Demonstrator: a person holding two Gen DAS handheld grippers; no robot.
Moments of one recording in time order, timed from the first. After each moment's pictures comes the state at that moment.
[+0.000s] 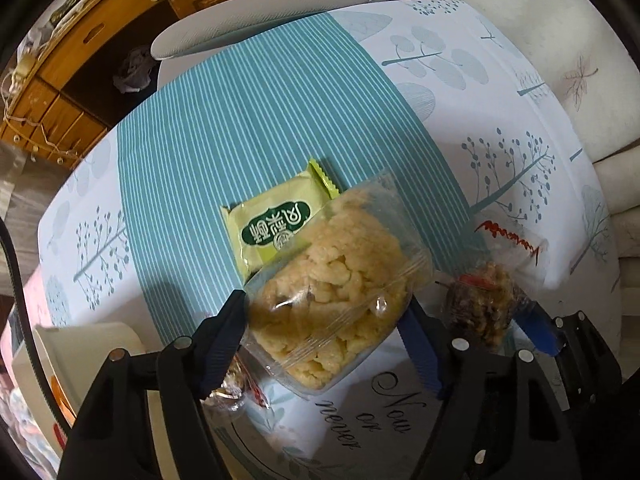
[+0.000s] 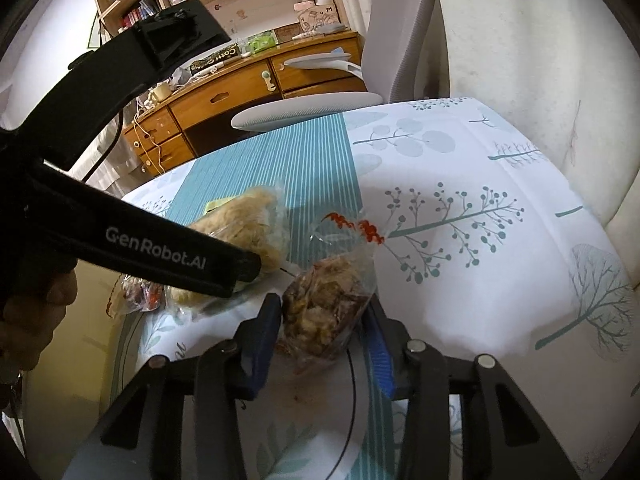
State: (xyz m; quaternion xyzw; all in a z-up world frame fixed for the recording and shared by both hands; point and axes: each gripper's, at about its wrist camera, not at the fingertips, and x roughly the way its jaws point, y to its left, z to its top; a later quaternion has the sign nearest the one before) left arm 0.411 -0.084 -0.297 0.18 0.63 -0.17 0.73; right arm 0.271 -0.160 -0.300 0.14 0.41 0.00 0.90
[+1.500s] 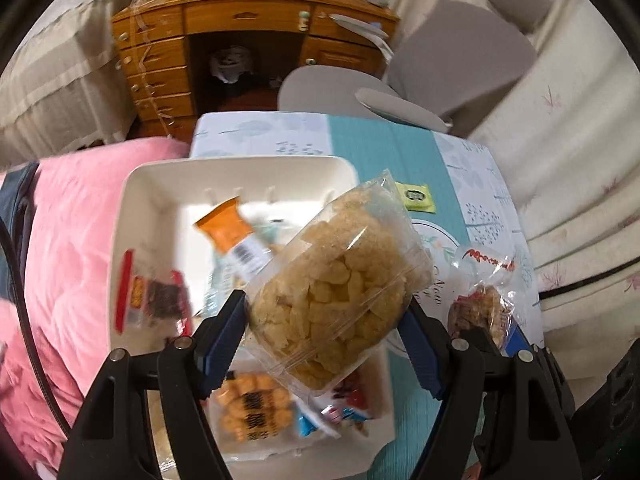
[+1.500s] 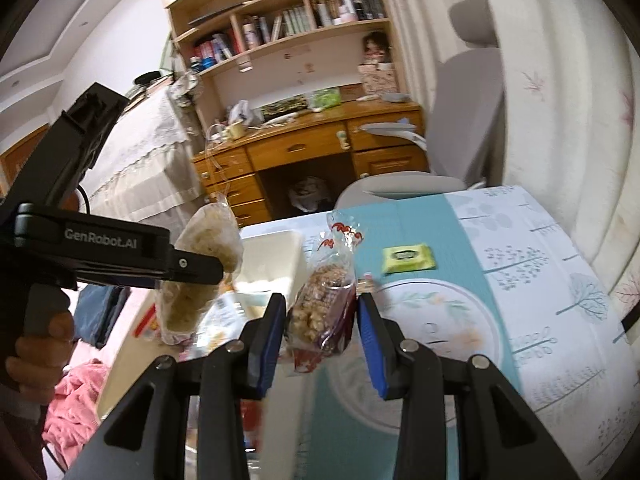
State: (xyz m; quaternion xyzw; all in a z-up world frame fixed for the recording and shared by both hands) left arm 0.288 0.194 -0.148 -0.05 0.55 -0.13 0.82; right arm 0.179 0.012 -0.172 0.11 0.31 0.05 0.94
